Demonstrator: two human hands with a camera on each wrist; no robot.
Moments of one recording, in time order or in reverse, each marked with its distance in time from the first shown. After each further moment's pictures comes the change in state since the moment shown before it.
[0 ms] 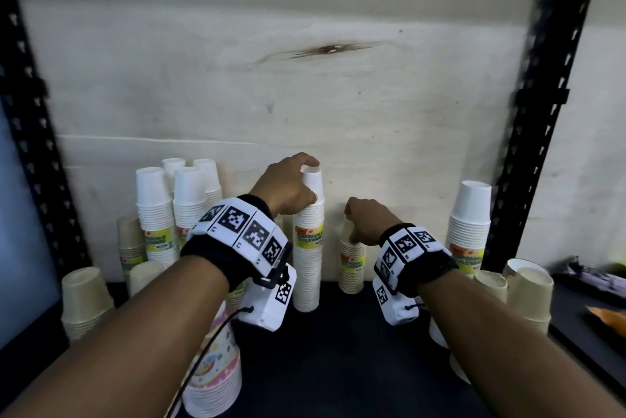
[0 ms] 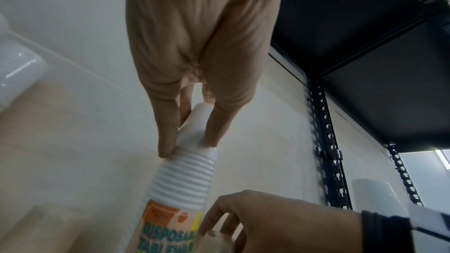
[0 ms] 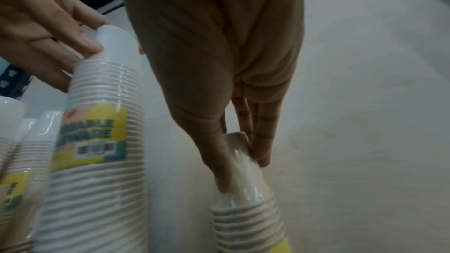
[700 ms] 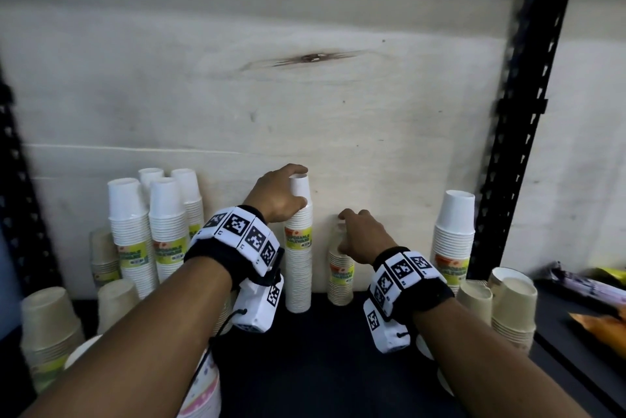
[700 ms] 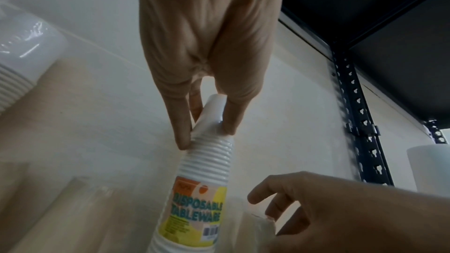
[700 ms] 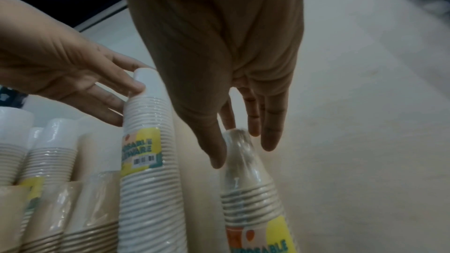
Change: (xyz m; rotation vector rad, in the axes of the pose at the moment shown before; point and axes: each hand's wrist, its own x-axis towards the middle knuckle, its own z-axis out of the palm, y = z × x) left_hand 0.032 -0.012 0.021 -0.011 0.002 0.044; right_hand -0.013 0.011 0.012 0.134 0.076 0.080
